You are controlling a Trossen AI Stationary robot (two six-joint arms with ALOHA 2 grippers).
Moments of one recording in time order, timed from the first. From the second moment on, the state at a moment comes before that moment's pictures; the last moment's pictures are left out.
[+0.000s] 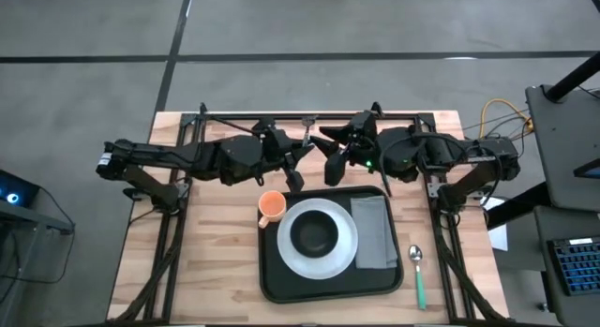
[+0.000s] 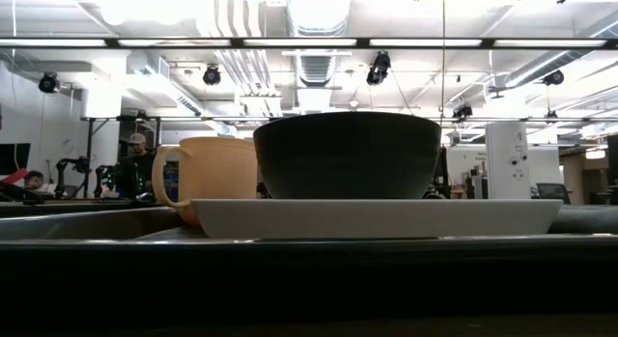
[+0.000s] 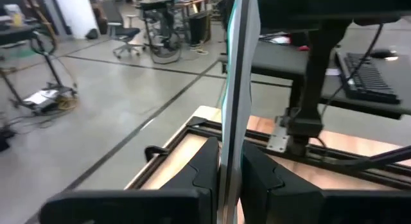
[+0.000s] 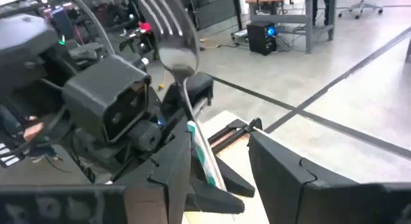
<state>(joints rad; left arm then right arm) -0.12 1.46 1.56 -0.28 -0.59 -0.08 0.21 1.54 1.84 -0.53 0.68 0.46</state>
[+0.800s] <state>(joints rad) -0.12 1.50 1.58 -0.31 -0.69 0.07 0.18 1.57 1.84 -0.55 0.67 0.52</state>
